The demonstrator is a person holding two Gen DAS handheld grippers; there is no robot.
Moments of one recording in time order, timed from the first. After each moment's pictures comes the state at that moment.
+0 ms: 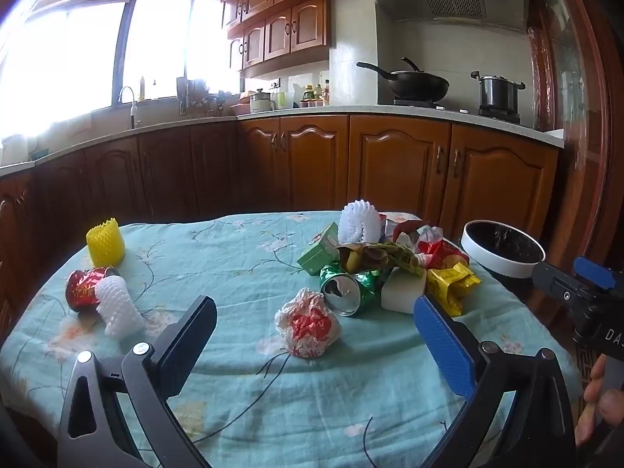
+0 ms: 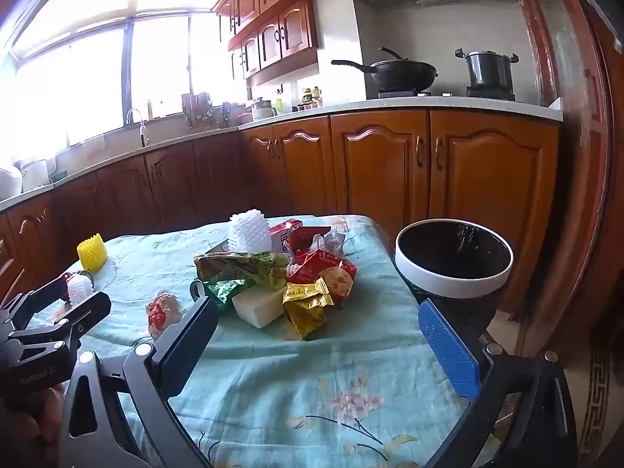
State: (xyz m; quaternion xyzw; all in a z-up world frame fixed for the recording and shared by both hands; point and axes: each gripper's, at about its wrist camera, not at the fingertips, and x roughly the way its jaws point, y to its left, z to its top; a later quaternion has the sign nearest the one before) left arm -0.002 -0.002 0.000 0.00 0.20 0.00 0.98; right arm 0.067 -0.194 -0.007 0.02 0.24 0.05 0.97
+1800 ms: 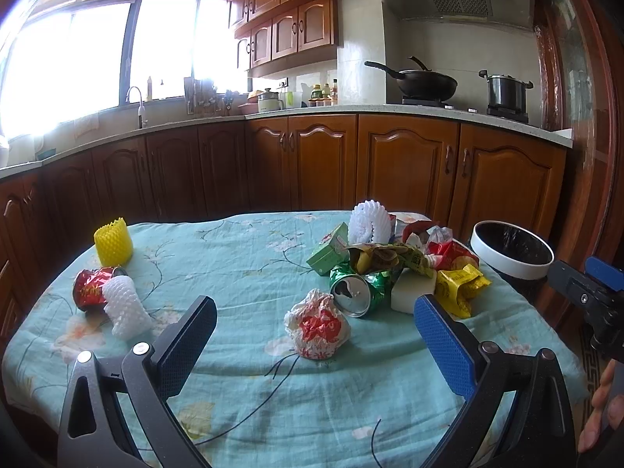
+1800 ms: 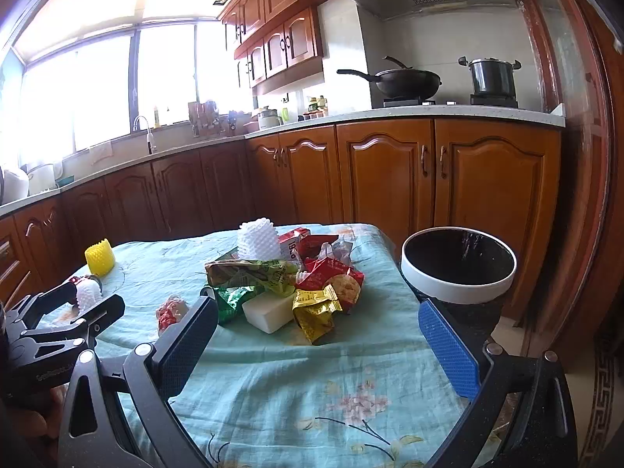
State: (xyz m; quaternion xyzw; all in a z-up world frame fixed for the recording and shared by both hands) left arm 0.003 0.001 -0.001 0.00 0.21 0.01 0.98; right arm 0.057 -0.190 -0.006 0.03 0.22 0.07 0.97
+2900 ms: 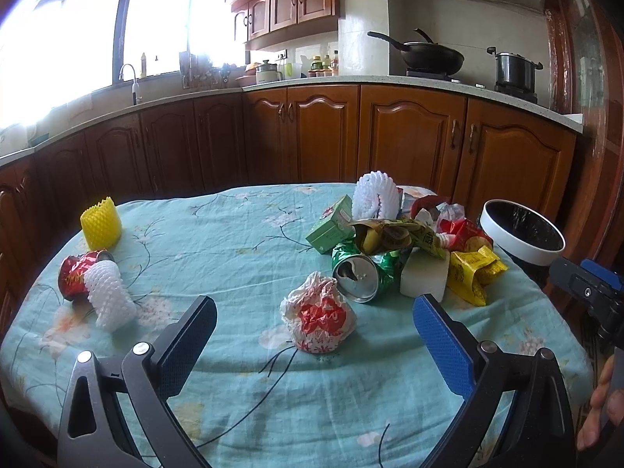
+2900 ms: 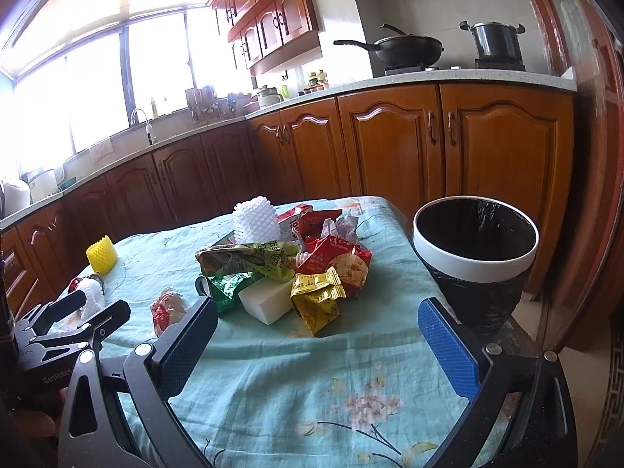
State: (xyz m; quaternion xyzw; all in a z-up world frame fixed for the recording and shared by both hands) left arm 0.041 0.004 -0.013 -0.01 0.27 0.01 0.96; right arm 0.088 -0.200 -0.025 0.06 0.27 0.08 0.96
